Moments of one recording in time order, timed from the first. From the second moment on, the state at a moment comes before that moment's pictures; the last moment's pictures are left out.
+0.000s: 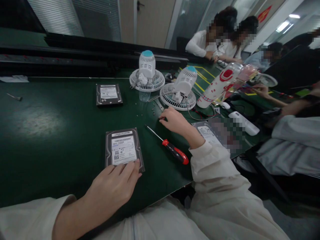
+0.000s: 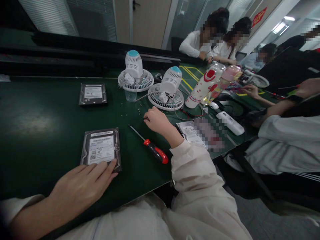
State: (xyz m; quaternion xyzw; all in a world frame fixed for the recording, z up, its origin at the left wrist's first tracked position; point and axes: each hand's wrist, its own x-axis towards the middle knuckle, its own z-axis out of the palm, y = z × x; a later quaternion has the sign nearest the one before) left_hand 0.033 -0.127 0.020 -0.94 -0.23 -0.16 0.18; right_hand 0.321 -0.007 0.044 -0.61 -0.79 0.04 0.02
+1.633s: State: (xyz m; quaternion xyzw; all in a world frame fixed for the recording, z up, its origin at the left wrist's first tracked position) left_hand 0.032 -0.102 0.017 -0.95 -0.20 -0.17 0.18; right_hand 0.351 0.002 0.012 -0.60 -0.79 0.09 0.10
